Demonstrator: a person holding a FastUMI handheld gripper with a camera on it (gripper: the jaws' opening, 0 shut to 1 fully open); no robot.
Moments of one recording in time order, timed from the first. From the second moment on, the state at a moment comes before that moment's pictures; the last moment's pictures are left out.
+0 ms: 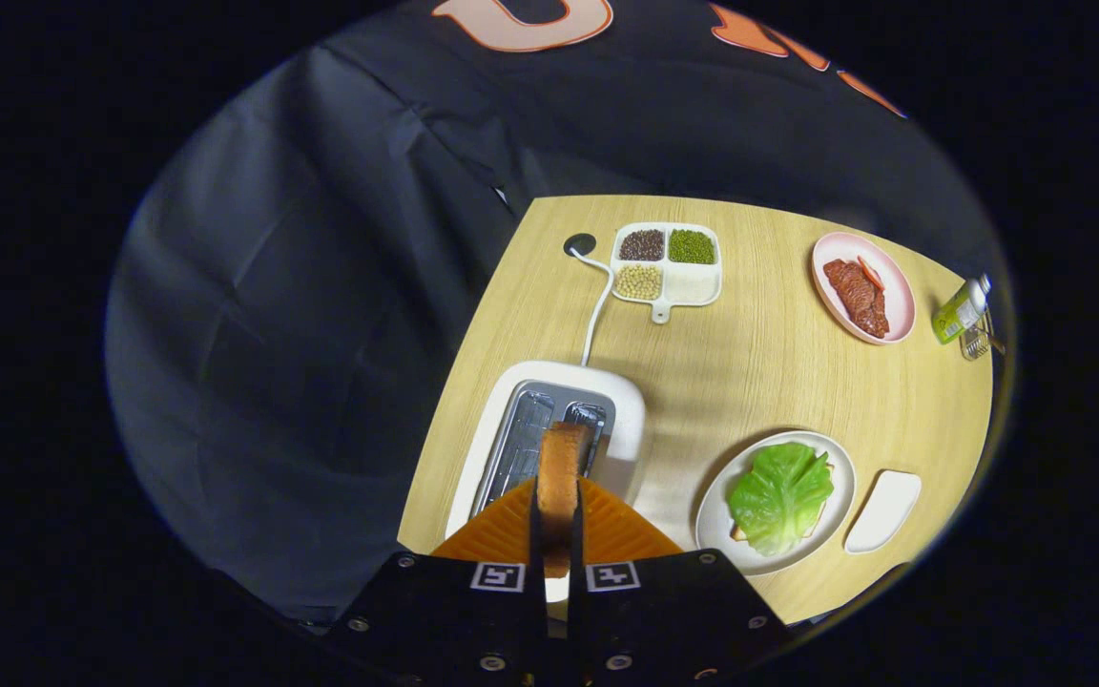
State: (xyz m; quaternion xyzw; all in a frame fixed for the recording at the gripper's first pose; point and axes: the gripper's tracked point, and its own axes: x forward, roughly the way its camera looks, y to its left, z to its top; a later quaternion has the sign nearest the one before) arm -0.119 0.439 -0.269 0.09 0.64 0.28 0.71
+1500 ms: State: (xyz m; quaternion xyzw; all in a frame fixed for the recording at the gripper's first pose) arm -0.135 0.245 -0.382 0.27 0.66 0.25 0.66
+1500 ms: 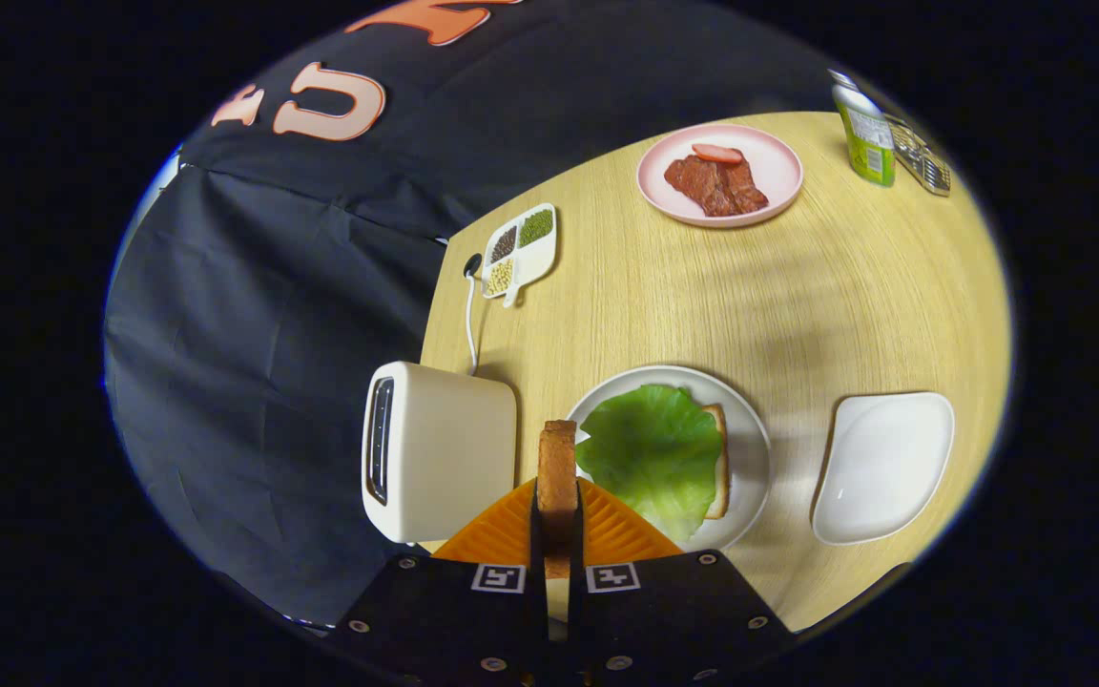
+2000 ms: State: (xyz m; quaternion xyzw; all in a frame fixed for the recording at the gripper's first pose) arm -0.140 0.218 -0.443 0.24 0.67 0.23 0.67
